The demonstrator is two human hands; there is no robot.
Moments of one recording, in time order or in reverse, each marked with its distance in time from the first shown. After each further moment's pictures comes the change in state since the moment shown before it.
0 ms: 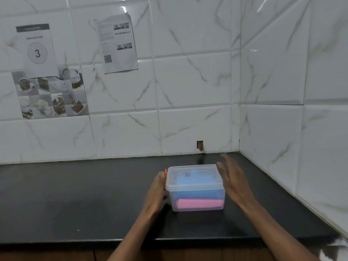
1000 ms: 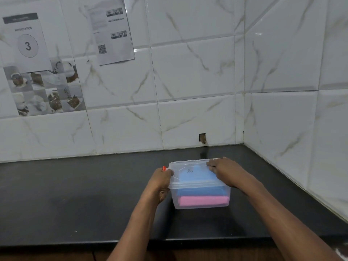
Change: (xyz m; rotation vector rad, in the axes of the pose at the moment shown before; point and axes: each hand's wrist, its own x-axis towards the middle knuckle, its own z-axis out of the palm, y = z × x) left_hand 0.053 0.019 0.015 -0.086 0.116 -0.389; right_hand 0.050 0.006 0.026 -0.545 -0.569 -0.064
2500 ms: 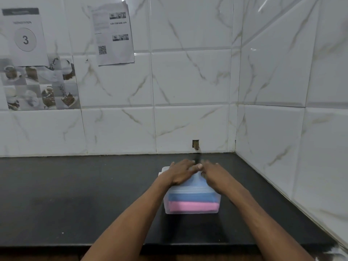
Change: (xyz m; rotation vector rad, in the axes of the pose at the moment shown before) left_hand 0.013 0.036 0.055 1.118 -0.347 0.583; right_hand -0.011 -0.017 -0.012 -0.075 0.031 0.042
